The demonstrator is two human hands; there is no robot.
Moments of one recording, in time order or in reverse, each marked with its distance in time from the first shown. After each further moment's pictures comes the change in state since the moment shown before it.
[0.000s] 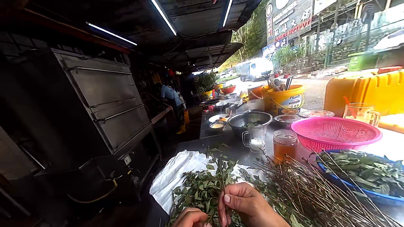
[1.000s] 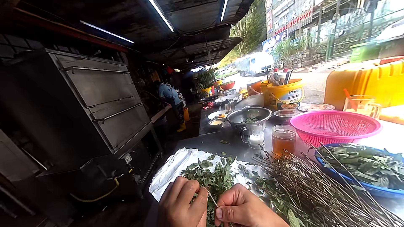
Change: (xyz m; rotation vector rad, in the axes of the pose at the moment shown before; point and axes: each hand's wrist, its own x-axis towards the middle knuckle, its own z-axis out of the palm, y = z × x) left_hand 0.068 0.006 -0.008 0.763 0.127 0.736; right_hand -0.004 -0.014 0.008 -0.155 -0.089 0.169
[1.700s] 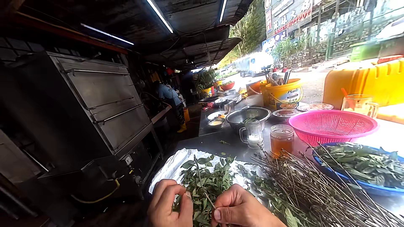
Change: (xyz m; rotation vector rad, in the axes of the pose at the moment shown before) left_hand -0.009 0.010 -0.009 -0.289 0.113 -0.487; right_hand -0.001 0.000 0.001 -0.016 -0.033 -0.021
